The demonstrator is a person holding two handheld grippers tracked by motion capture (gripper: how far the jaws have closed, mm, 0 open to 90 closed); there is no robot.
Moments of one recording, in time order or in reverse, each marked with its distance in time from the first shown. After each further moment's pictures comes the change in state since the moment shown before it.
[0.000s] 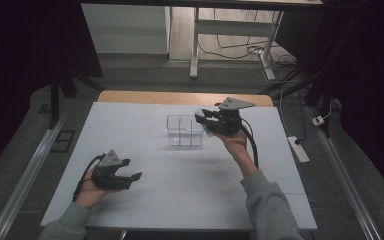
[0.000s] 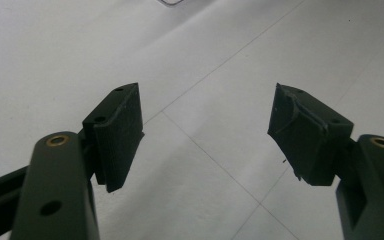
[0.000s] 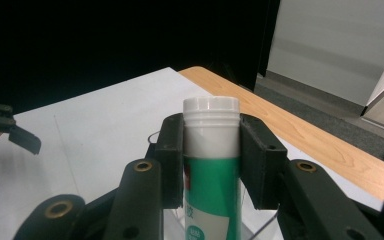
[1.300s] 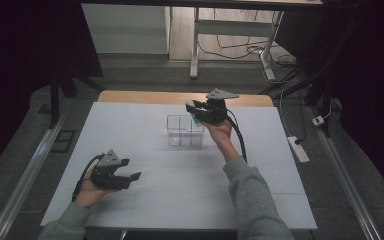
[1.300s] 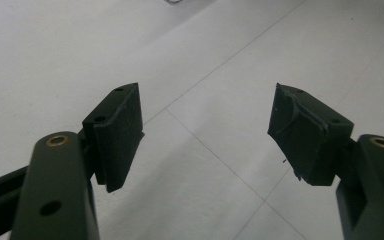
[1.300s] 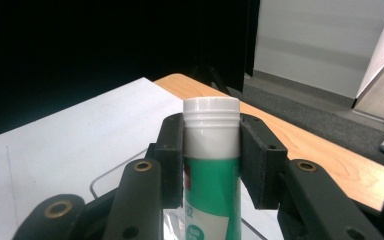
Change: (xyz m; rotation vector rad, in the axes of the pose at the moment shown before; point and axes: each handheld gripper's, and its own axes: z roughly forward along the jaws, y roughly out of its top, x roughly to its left) left arm 0.003 -0.002 0.000 0.002 -0.003 -0.003; right arm -0.024 -0.003 0.059 -0.011 -0.058 0.076
